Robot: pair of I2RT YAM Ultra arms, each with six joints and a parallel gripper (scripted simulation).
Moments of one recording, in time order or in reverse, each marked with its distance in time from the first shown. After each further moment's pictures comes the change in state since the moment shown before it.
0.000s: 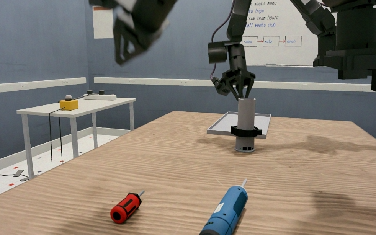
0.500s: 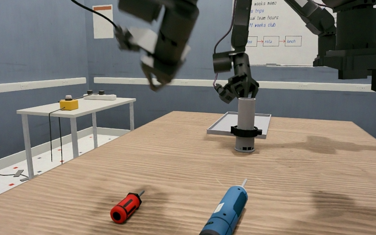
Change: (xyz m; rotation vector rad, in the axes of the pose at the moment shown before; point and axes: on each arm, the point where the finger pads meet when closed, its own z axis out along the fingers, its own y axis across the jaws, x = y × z) left arm 0.080 -0.060 0.045 0.234 0.202 -0.001; right arm 0.004 -0.017 0.017 -0.108 0.077 -0.119
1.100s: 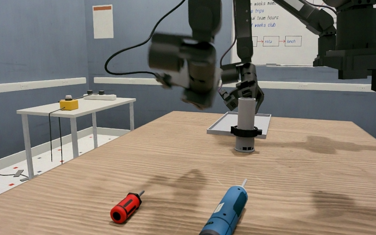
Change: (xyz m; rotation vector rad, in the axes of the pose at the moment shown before) left arm 0.112 -0.065 0.058 0.280 0.290 -0.039; right arm 0.008 -0.020 0.015 -0.166 0.050 -0.153
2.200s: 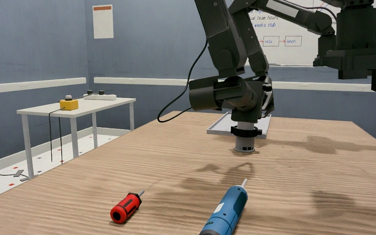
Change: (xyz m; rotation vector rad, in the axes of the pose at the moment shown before) left arm 0.125 -0.056 0.060 0.312 0.318 -0.098; right arm 0.028 -0.019 0.007 -0.325 -0.061 -0.286
